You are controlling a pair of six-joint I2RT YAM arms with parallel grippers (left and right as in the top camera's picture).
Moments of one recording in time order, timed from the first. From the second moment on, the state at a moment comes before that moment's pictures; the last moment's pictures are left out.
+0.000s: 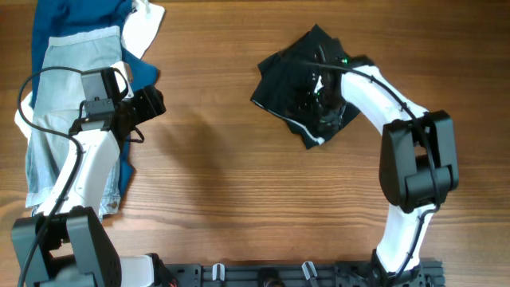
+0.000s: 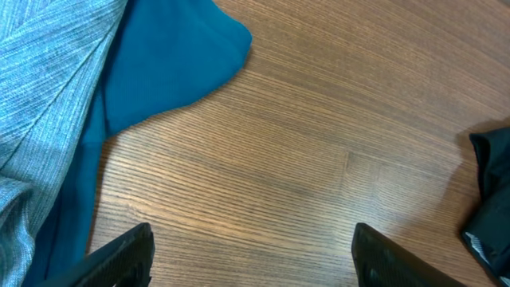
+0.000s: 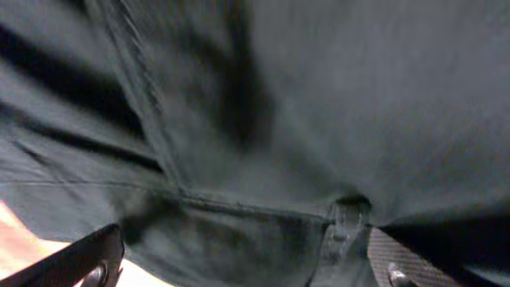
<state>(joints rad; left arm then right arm) 0.14 1.55 0.96 -0.31 0.18 -0.27 0.24 2.07 1.46 -0.84 -0.29 0.60</state>
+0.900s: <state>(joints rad) 0.14 1.55 0.96 -0.31 0.18 -0.27 -0.08 1.94 1.44 -0.90 -0.10 0.74</state>
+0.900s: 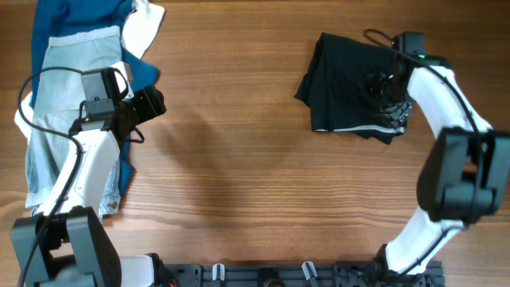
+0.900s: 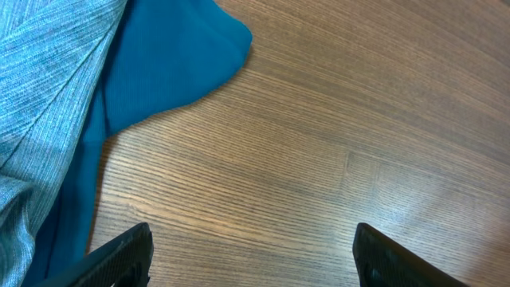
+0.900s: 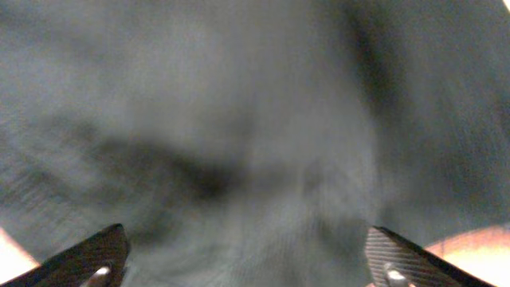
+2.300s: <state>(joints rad) 0.14 1.55 0.96 -0.34 0.18 -0.27 0.02 1.99 1.10 -0.12 -0.08 1.26</state>
